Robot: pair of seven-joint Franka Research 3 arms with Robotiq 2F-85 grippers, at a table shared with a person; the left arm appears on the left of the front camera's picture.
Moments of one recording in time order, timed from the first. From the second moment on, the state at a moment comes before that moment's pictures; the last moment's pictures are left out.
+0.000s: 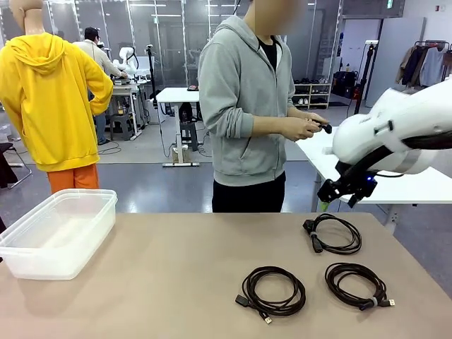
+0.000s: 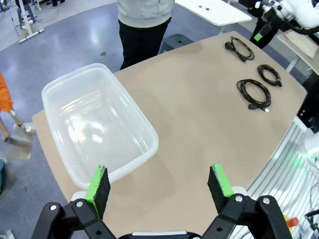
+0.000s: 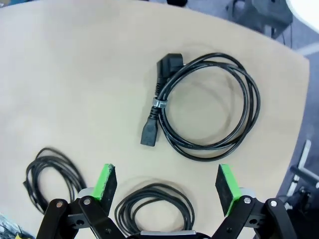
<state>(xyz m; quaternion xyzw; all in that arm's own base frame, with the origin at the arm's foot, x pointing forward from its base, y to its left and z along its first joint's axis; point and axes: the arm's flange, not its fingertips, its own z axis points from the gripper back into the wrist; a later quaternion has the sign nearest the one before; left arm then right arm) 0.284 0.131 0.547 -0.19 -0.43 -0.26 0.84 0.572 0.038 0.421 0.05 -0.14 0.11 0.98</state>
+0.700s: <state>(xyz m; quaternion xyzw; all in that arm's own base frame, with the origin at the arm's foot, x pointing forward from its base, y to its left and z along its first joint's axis) 0.284 0.131 0.547 -0.19 -0.43 -0.26 0.84 0.623 0.066 0.361 0.03 -0.05 0.06 1.00</state>
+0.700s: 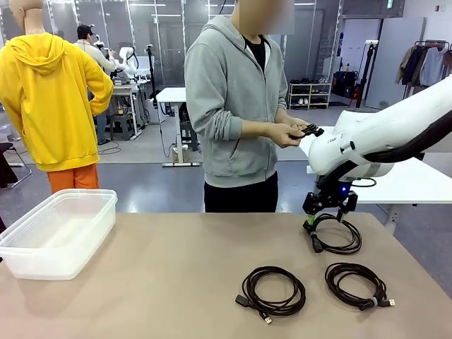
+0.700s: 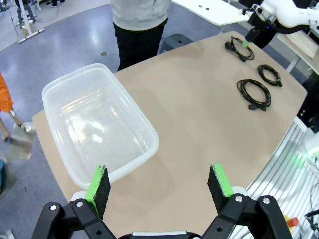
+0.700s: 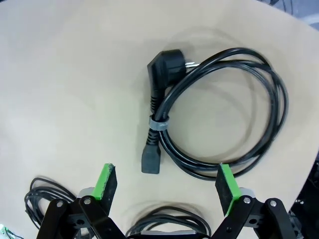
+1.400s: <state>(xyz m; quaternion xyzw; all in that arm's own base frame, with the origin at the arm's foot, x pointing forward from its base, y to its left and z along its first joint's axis) 0.284 0.131 0.547 -0.19 -0.43 -0.26 0.84 0.639 0.082 0.318 0.04 -0.03 0.01 1.00</state>
